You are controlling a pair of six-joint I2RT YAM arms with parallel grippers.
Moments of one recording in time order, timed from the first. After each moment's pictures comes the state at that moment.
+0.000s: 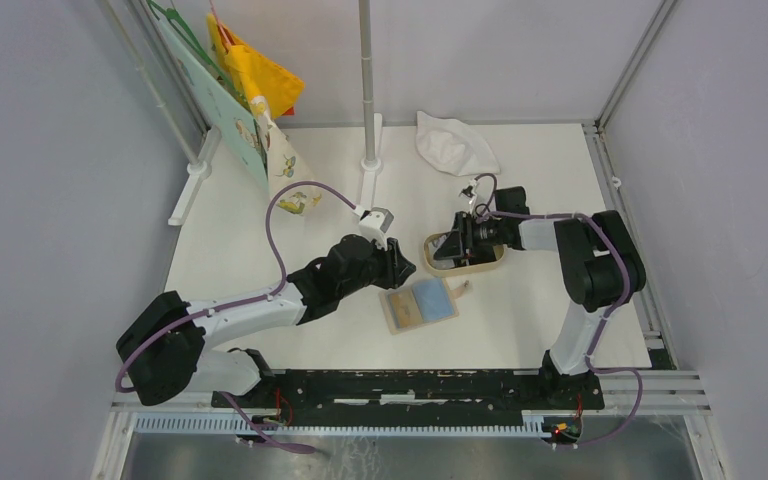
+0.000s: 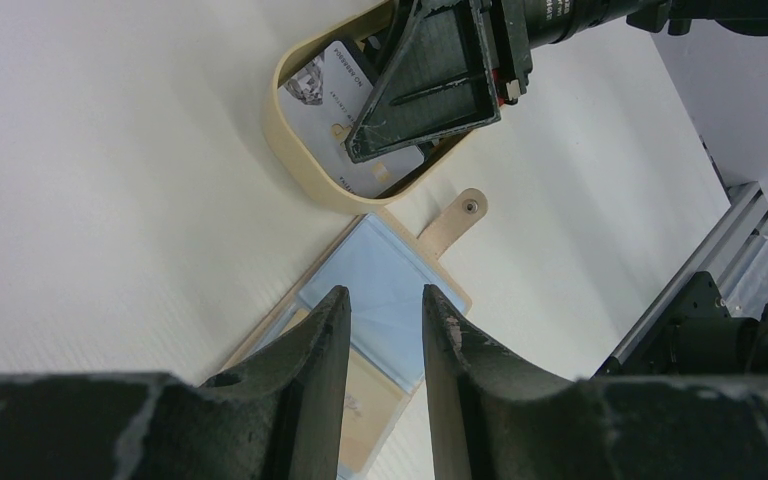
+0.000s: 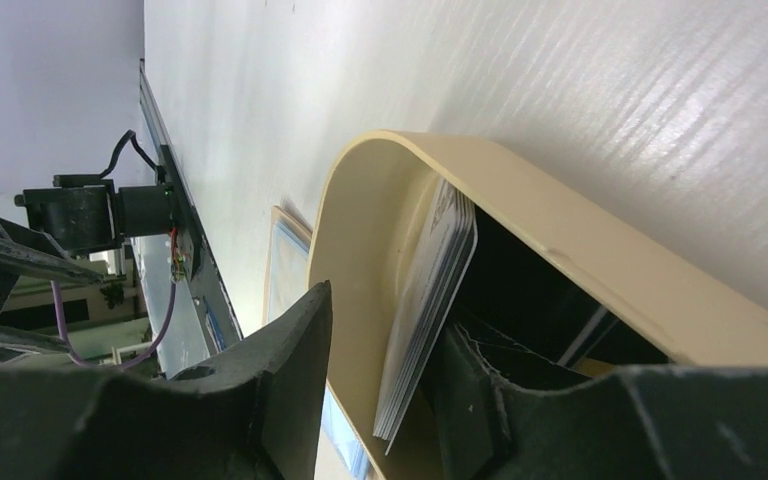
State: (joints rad) left arm -0.91 1.30 0.65 0.23 -0.08 -0.56; right arm 0.21 1.86 0.88 0.06 -0.97 0.28
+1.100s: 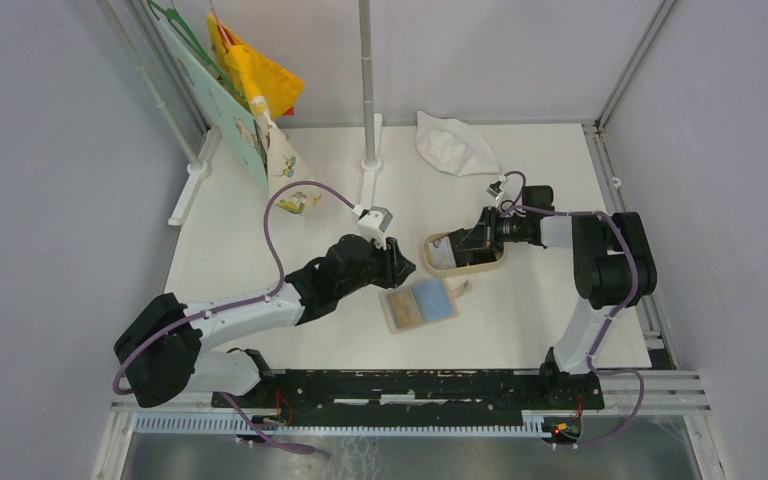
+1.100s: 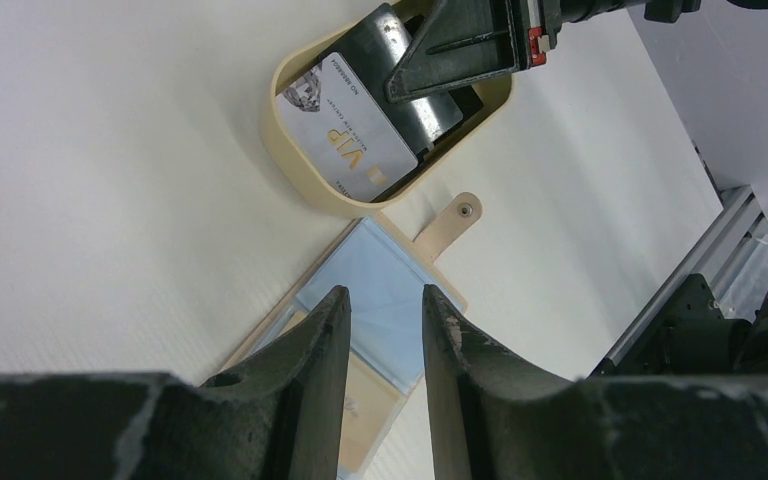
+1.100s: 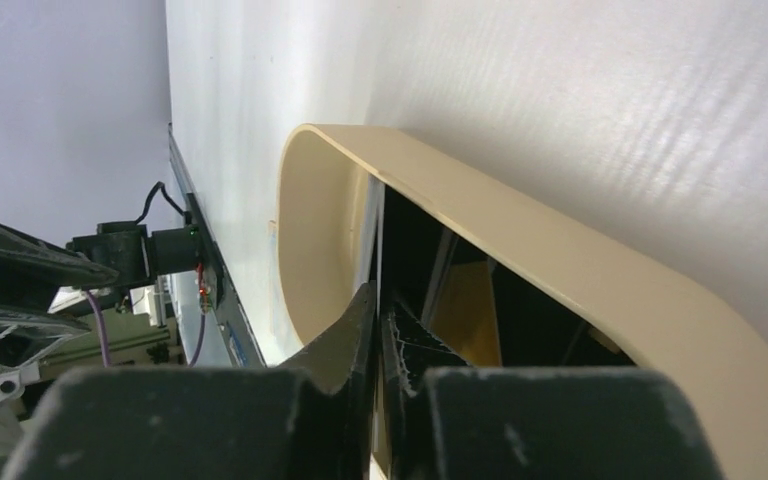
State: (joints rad) left arm -0.91 1.28 0.65 0.23 -0.08 -0.56; right arm 0.05 1.86 0.87 0.02 -1.02 0.29
